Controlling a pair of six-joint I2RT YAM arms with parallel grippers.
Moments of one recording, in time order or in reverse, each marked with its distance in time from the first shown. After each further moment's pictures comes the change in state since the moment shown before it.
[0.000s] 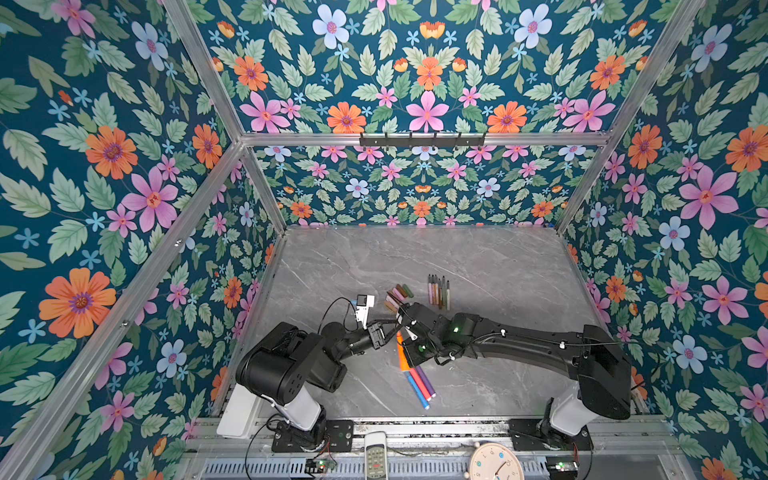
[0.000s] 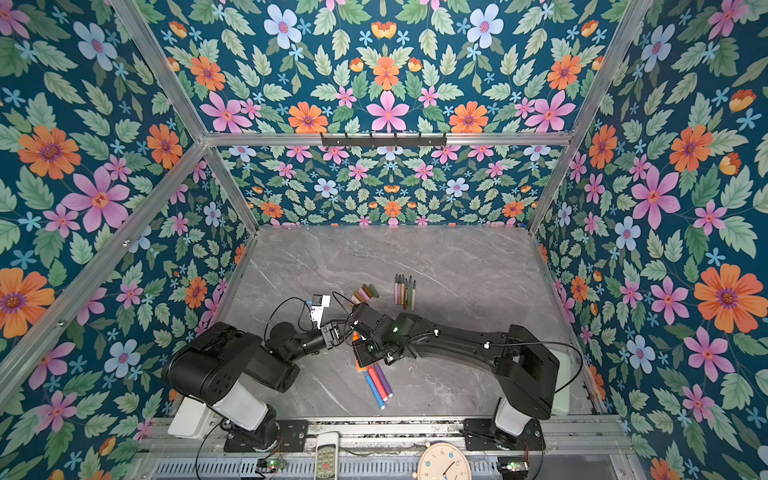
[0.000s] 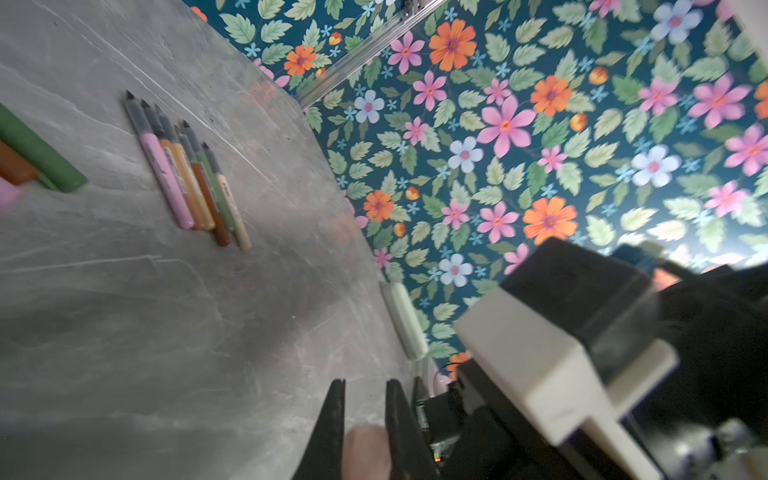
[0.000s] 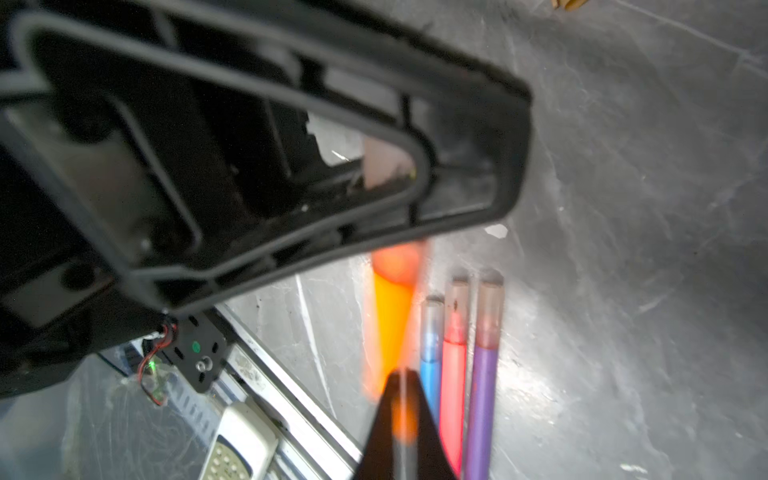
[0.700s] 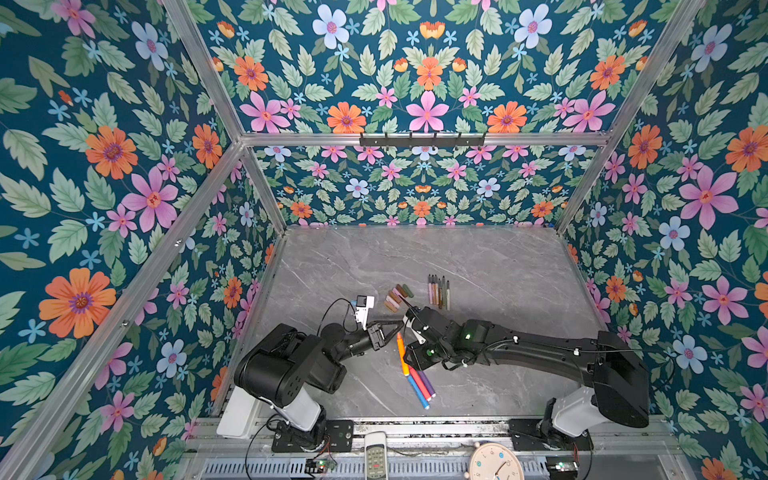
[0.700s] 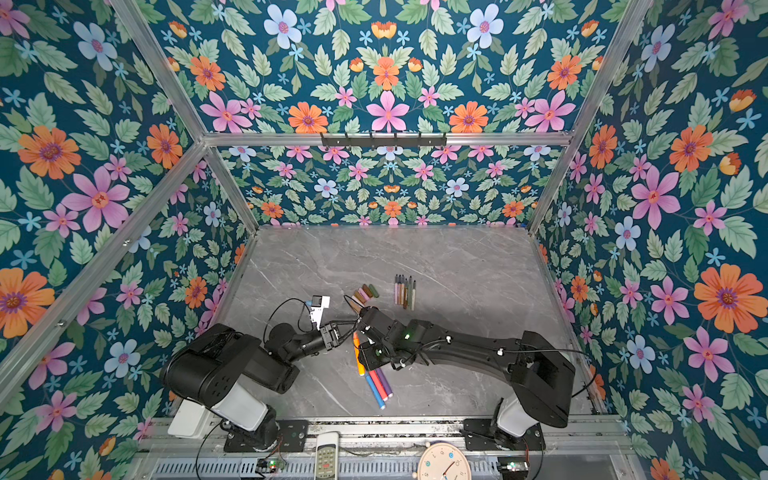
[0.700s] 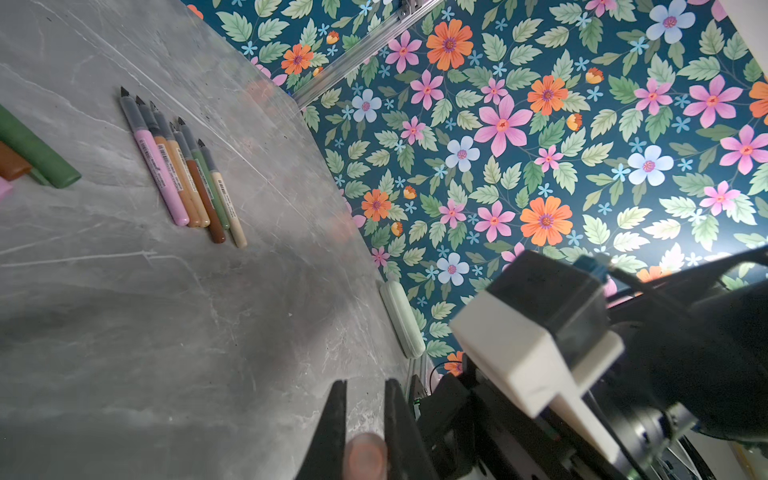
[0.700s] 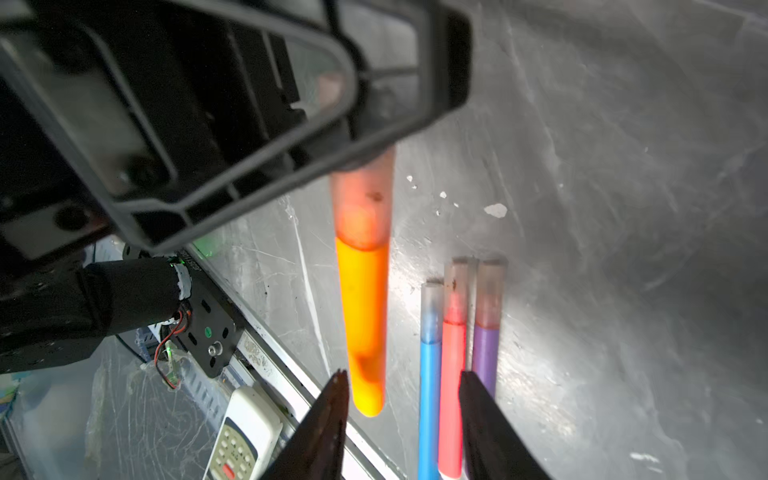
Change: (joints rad) left arm 0.000 -0.012 -0.011 0.003 -0.005 0.005; right arm -0.003 -0.094 -0.151 0.113 -0.046 0.025
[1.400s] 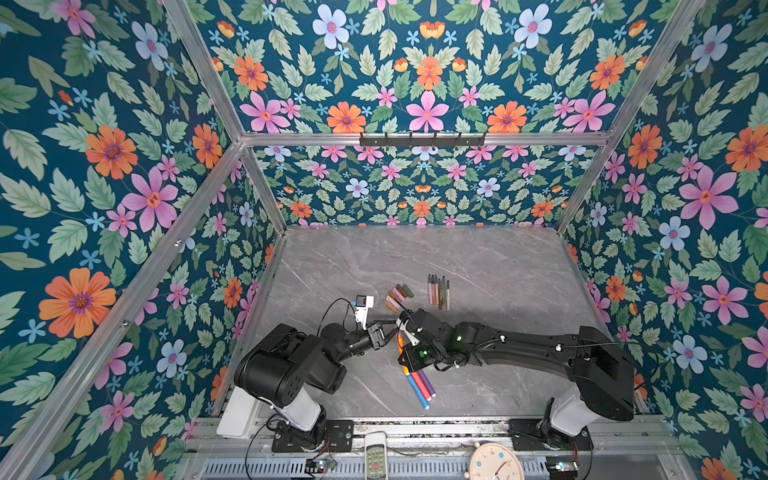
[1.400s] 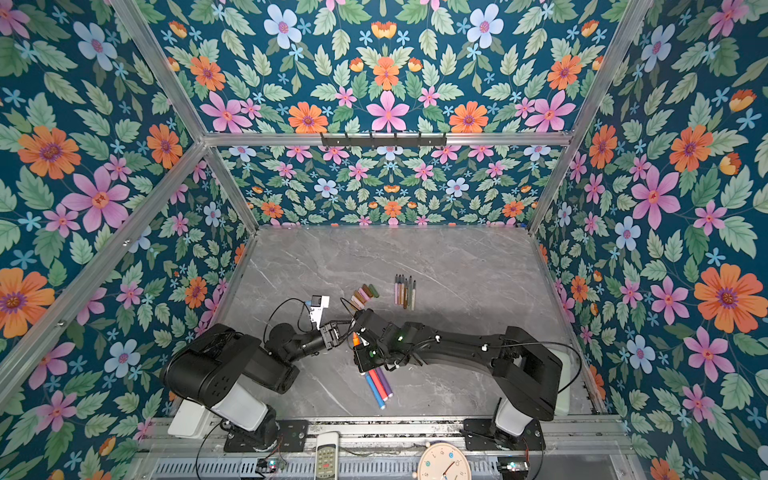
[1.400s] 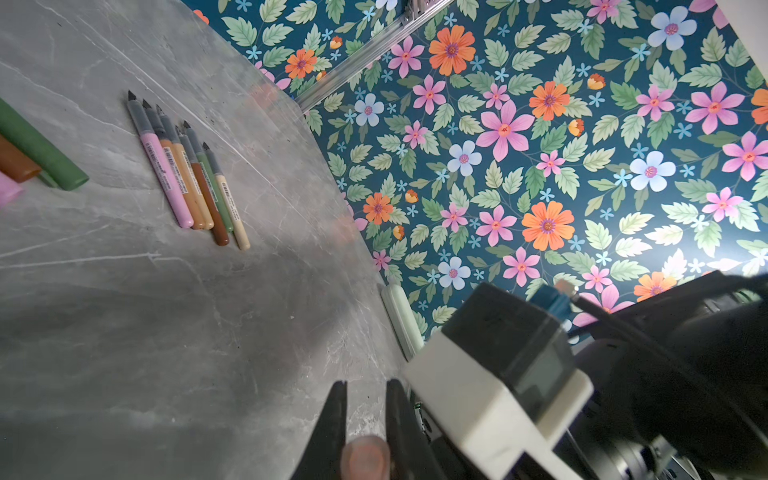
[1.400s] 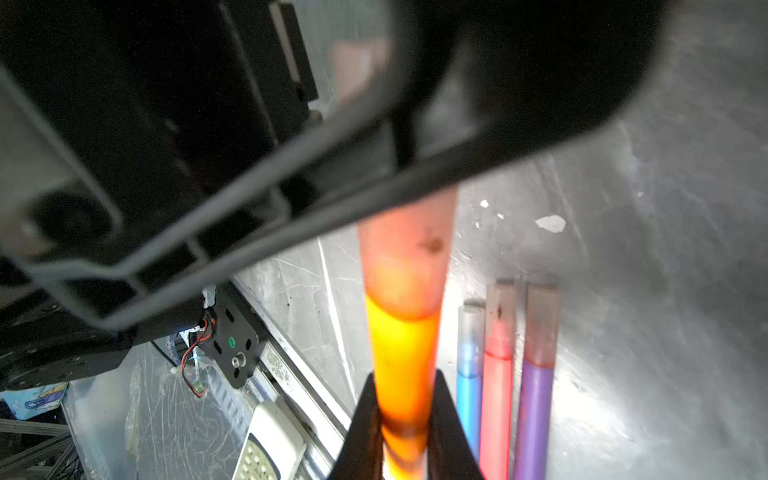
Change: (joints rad) left arm 0.001 -0.006 -0.002 -0.001 -0.004 -0.004; right arm 0.002 0.075 0.015 0.084 -0.043 0.047
